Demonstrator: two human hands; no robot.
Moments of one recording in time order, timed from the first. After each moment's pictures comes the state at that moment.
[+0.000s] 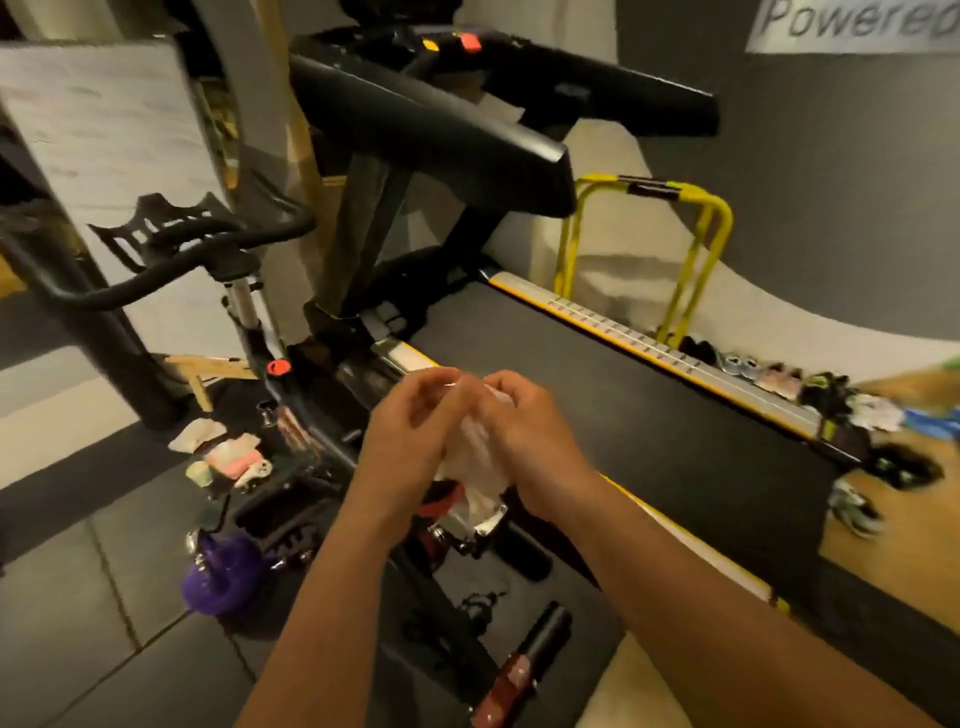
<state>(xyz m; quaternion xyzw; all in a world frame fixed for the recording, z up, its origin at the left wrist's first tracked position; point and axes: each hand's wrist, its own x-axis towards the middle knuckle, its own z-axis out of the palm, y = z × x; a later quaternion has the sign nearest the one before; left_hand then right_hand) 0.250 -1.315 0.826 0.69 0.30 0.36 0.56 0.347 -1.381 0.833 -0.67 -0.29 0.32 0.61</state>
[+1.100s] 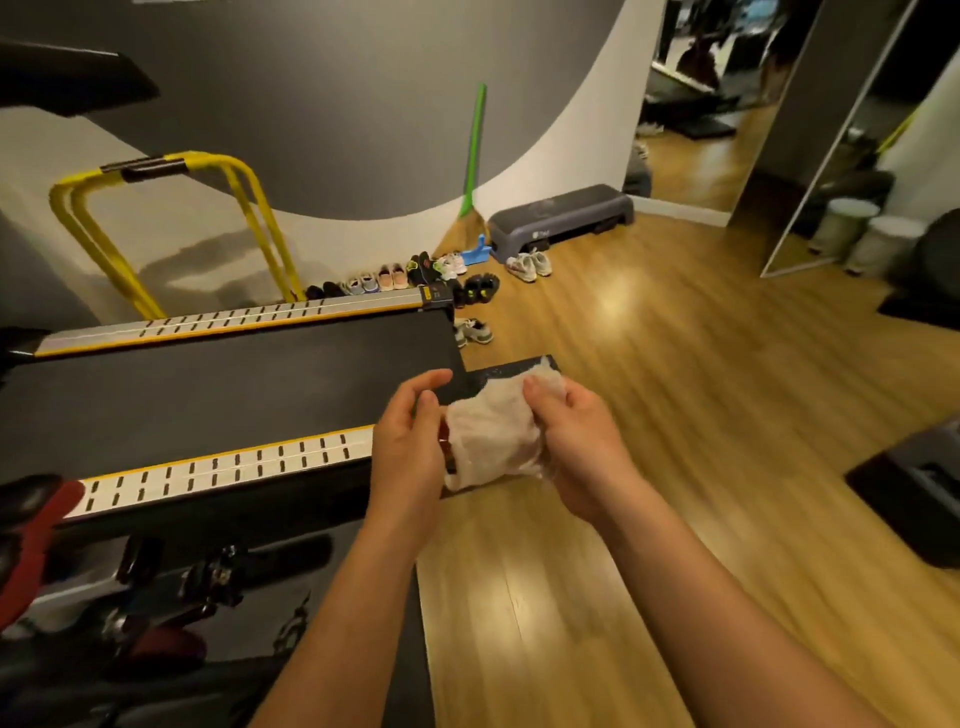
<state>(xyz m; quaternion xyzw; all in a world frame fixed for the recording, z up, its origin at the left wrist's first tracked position) 0.285 -1.634 0.786 0.69 0.08 0.02 0.72 0.284 -1.772 0.789 -0.63 0.15 0.00 0.76</state>
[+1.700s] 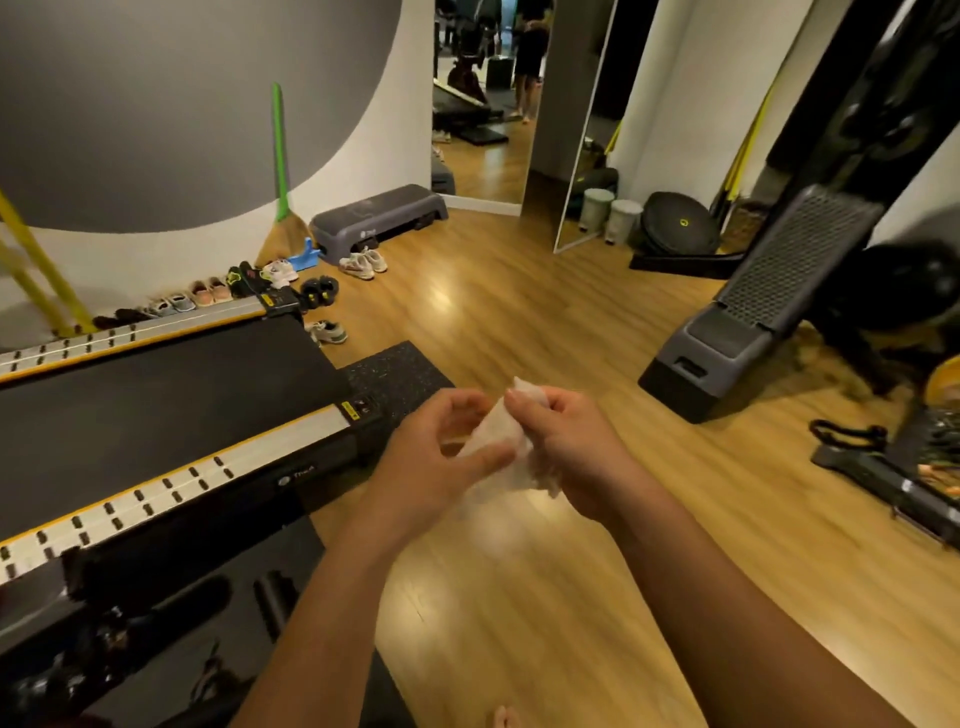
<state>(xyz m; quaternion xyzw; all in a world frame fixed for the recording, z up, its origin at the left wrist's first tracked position) 0.179 -1.546 0.789 0.72 -0.27 -0.22 0.60 0.105 -1.685 0.827 -0.70 0.28 -0.09 0.66</state>
